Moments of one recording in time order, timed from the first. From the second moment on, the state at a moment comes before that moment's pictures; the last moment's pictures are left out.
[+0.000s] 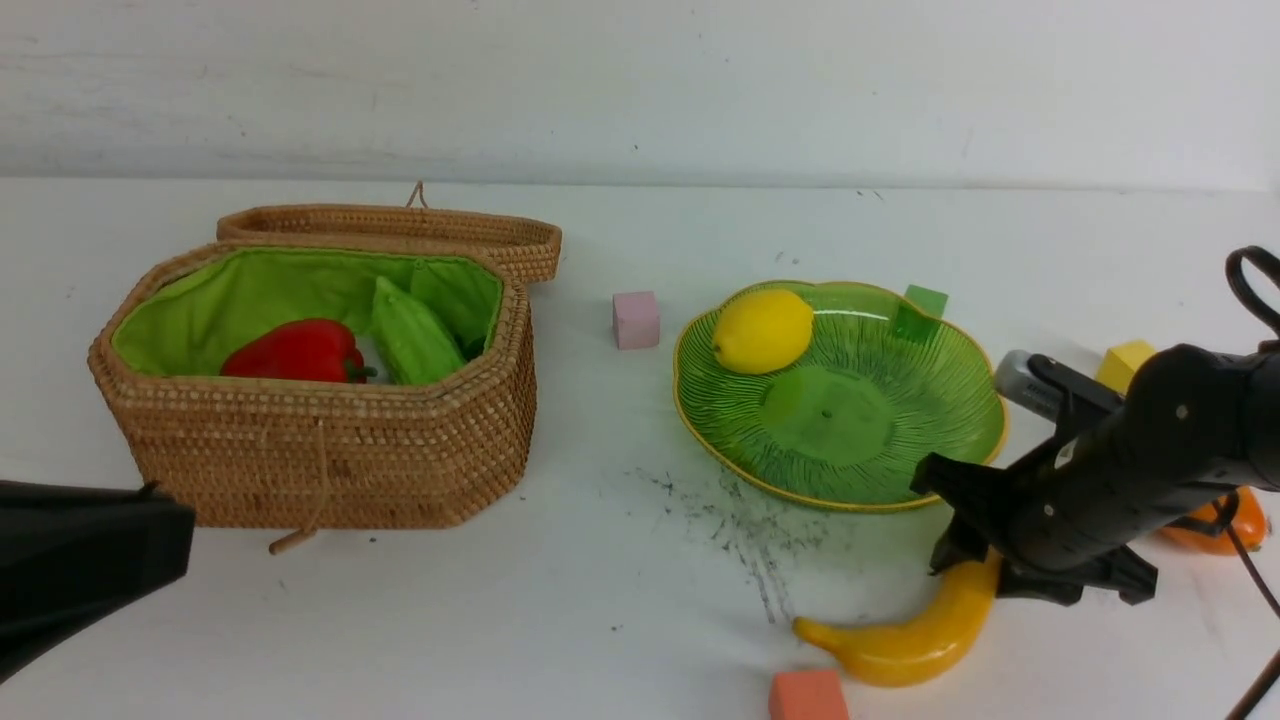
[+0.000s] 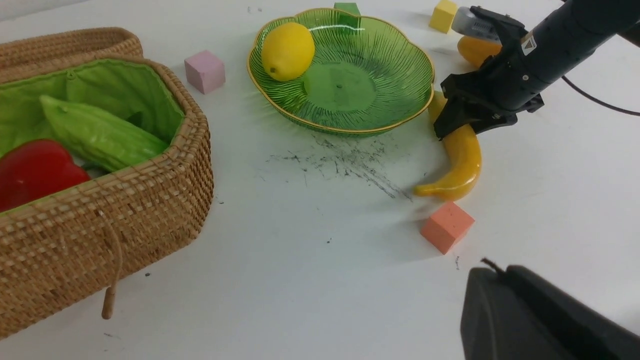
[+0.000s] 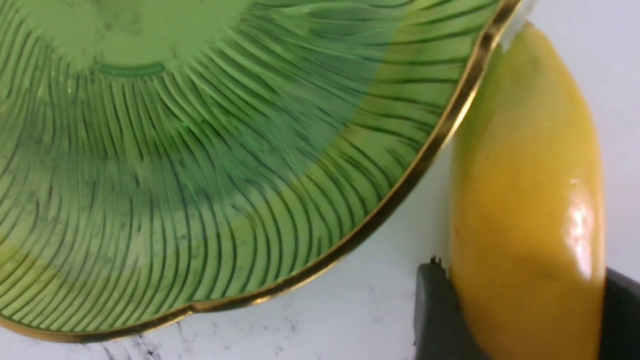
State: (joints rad) right arm 0.21 1.77 -0.96 0.30 0.41 0.39; left arm -0.56 0.59 -0.88 -0.17 0.82 0.00
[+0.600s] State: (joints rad) right arm 0.18 1.63 -1.27 0.26 0.64 0.38; left arm -0.56 0.59 -0.88 -0.17 0.76 0.03
